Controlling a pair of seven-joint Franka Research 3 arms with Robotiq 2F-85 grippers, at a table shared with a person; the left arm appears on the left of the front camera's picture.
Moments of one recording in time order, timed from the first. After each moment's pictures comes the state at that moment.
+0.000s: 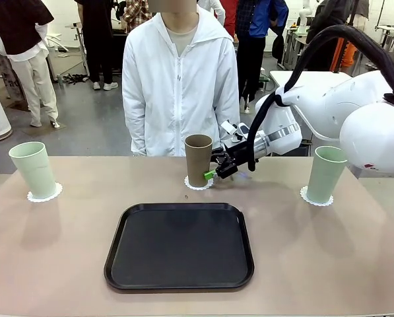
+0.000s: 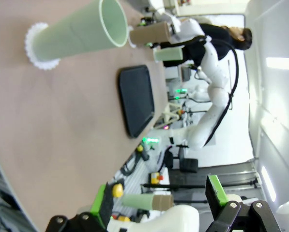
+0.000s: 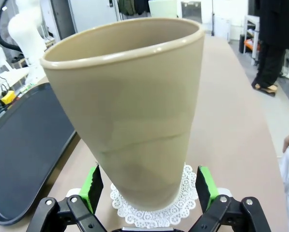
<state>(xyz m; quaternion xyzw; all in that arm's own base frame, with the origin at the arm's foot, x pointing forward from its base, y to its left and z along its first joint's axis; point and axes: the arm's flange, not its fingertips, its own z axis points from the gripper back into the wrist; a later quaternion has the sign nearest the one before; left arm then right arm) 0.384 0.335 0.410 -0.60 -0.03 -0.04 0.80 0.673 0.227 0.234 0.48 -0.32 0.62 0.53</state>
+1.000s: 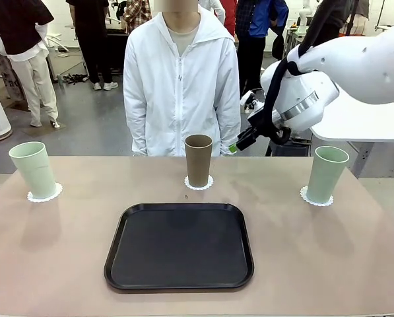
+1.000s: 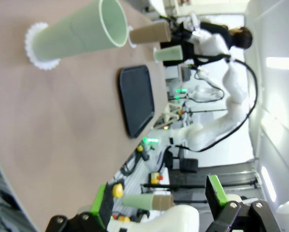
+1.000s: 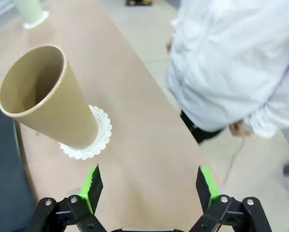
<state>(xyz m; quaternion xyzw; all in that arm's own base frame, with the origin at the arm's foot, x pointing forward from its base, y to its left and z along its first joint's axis) 0.384 0.335 0.410 -0.60 -0.03 -0.04 0.80 0.630 0.163 0.374 0.18 -0.32 0.47 0.80</state>
